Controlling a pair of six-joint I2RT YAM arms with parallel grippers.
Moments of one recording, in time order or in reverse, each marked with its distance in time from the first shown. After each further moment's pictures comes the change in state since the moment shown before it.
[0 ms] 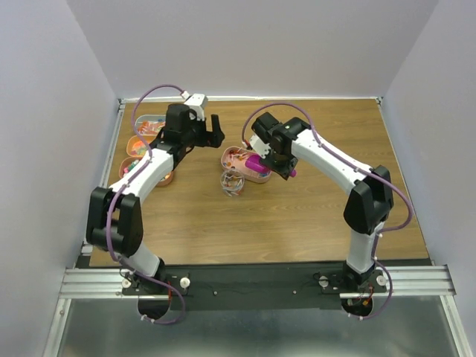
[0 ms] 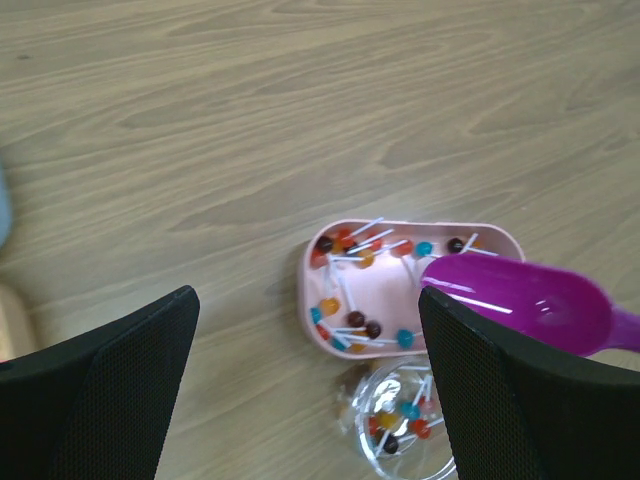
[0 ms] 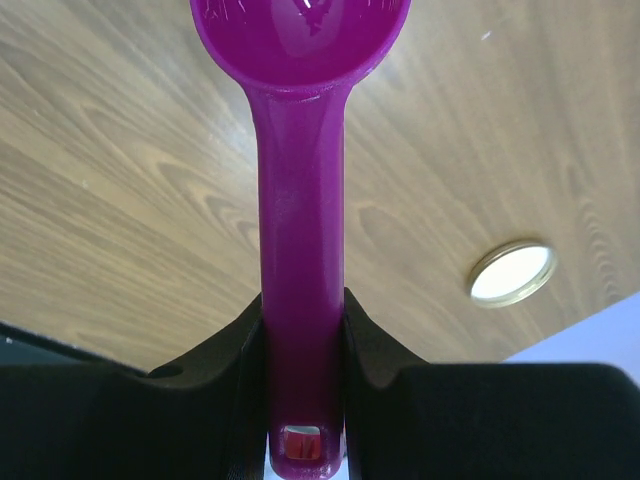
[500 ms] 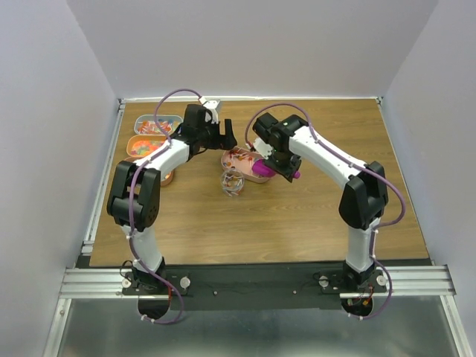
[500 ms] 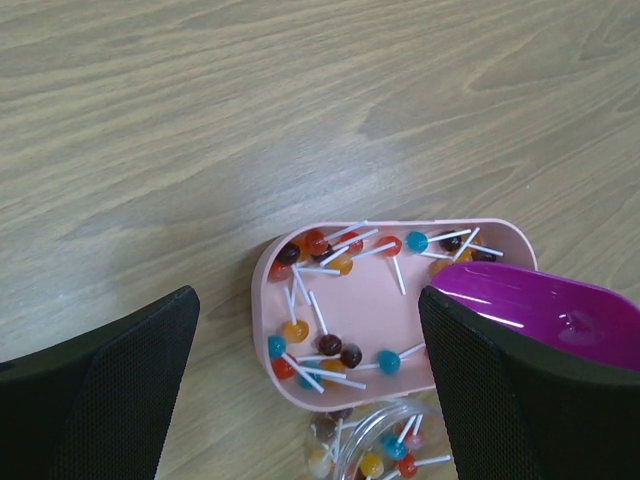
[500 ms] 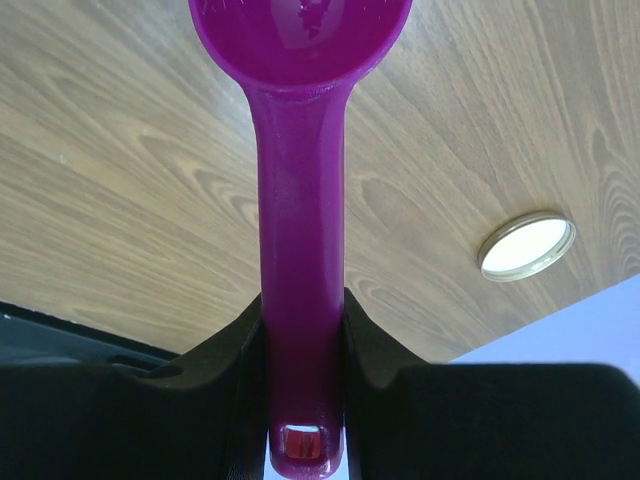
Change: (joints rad) left arm -0.053 0.278 0.144 -0.013 0.077 -0.059; right arm -0.024 0.064 0.031 -0.105 0.004 0.019
